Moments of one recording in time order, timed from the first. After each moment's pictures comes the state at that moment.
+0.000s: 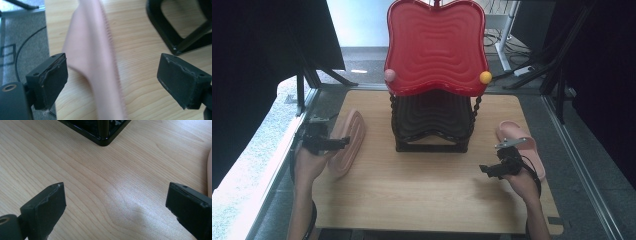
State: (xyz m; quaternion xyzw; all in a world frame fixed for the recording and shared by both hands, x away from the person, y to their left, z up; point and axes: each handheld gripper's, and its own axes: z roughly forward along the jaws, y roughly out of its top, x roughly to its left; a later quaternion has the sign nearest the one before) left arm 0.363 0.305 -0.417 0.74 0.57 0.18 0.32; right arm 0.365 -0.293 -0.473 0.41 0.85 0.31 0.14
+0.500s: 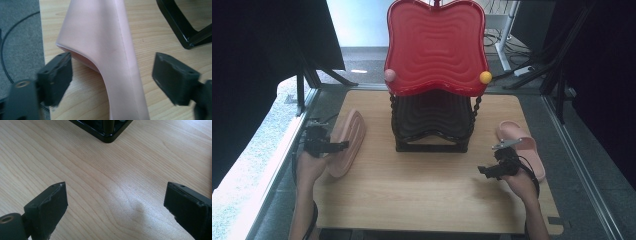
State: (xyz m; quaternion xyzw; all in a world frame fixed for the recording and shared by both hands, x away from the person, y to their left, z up) left arm 0.375 0.313 -0.447 0.73 0.58 0.14 0.32; right arm 0.365 -0.287 -0.477 0.41 0.85 0.30 0.14
